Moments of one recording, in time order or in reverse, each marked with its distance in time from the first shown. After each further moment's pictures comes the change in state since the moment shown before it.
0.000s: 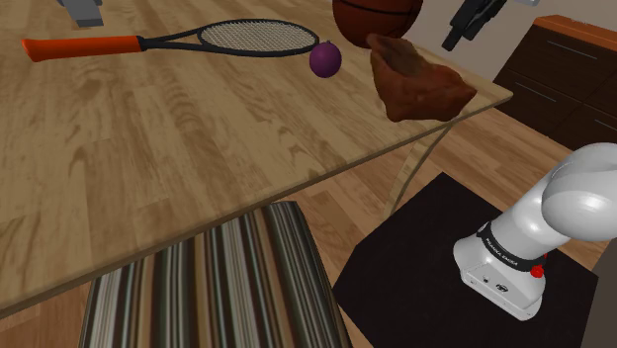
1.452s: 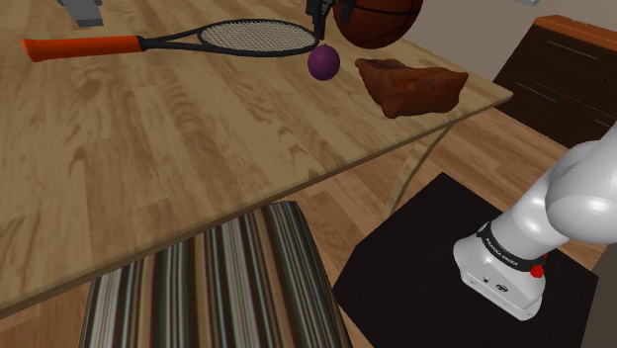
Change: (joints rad) arm 0.095 0.831 0.259 0.756 -0.061 -0.123 0.193
